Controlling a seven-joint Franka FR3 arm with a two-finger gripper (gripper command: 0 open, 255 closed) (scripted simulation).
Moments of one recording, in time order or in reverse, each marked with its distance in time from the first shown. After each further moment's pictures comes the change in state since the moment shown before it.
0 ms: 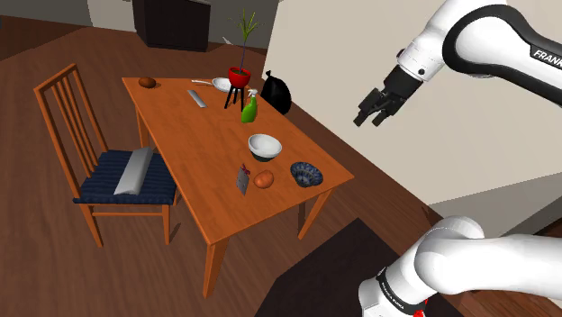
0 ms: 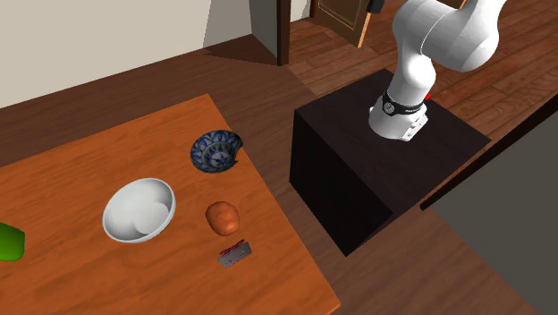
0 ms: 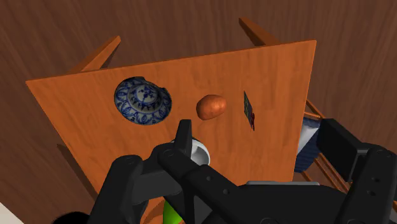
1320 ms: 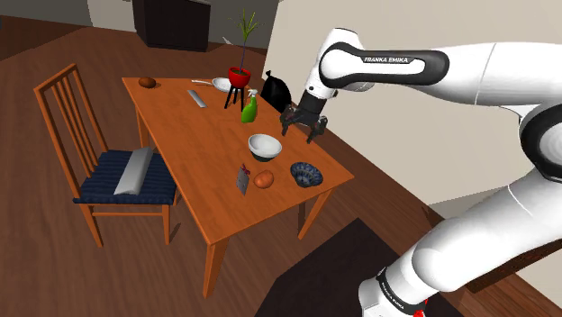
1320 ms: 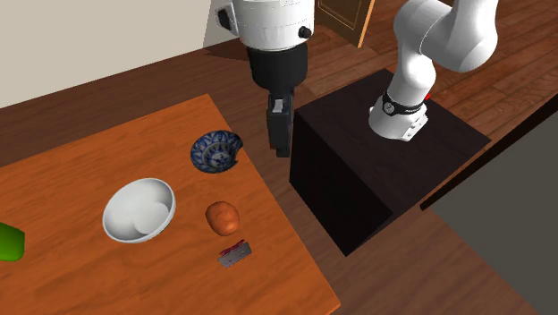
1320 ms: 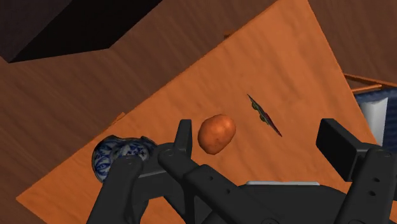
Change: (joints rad) arm -0.064 0.653 0.160 0.207 0.107 0.259 0.535
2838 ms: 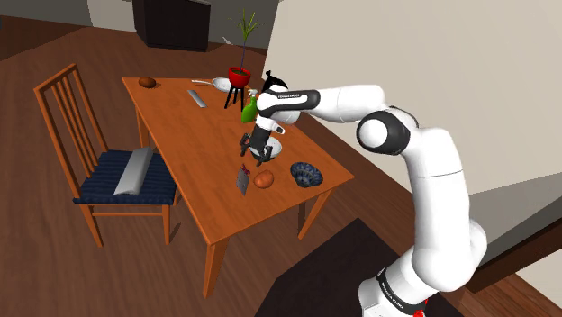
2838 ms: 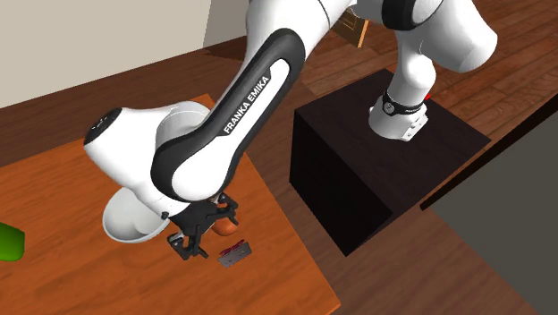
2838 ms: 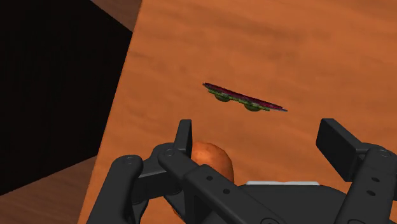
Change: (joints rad) arm 0.008 0.943 -0.039 0.730 0.126 0.030 0.519
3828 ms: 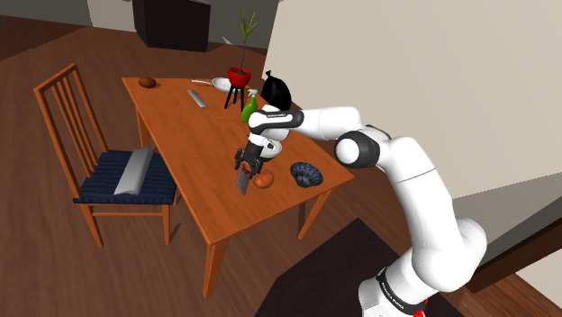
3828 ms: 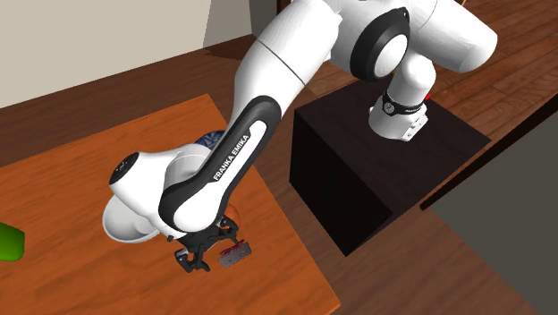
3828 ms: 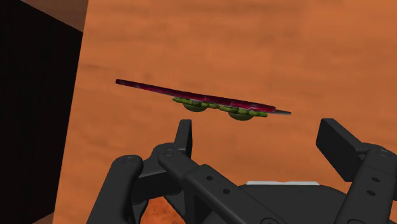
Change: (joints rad) arm 0.006 0.266 -0.003 0.216 0.047 0.021 0.099
